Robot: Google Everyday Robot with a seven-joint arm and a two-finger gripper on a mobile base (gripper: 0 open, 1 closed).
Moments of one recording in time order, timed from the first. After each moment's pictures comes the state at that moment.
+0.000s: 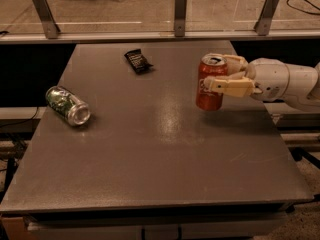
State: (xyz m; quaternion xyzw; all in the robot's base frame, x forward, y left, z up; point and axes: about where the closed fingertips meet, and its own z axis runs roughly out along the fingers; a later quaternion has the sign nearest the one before) arm 0.535 -0.127 0.944 -0.47 0.48 0.48 0.56
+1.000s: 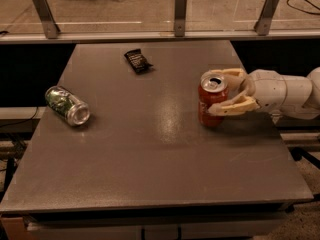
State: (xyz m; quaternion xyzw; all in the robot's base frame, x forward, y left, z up) arm 0.509 -0.127 0.922 -0.53 0.39 0.47 0.59
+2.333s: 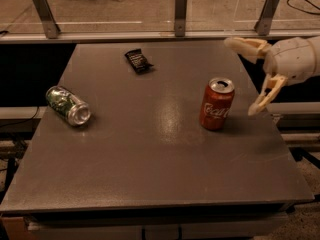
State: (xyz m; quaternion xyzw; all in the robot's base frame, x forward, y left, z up) arm 0.531 -0.168 0.938 -0.63 0.48 0.36 0.50
